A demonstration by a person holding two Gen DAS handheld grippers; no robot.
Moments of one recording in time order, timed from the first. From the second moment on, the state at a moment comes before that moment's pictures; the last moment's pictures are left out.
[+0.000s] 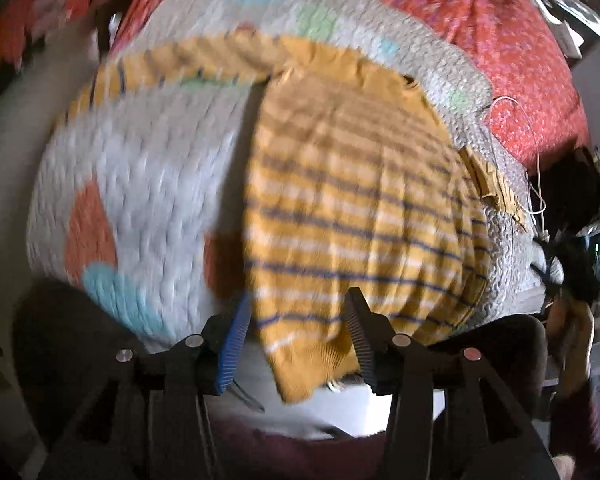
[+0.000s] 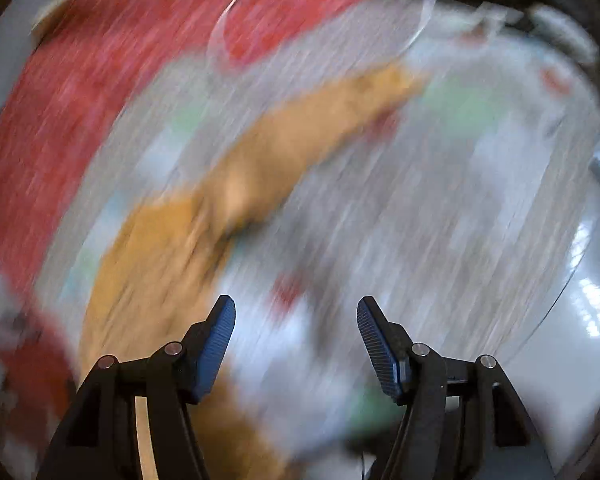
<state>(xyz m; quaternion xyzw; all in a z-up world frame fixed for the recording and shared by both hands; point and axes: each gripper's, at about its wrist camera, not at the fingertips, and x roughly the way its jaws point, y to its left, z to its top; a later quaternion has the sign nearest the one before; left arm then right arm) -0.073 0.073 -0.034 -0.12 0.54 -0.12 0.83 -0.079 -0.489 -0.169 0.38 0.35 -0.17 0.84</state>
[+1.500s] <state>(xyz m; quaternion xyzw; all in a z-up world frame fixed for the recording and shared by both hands) 0.004 0.145 -0.039 -0.19 0.49 -0.04 0.85 0.175 -0.117 -0.120 0.16 0.43 0.19 0.87</state>
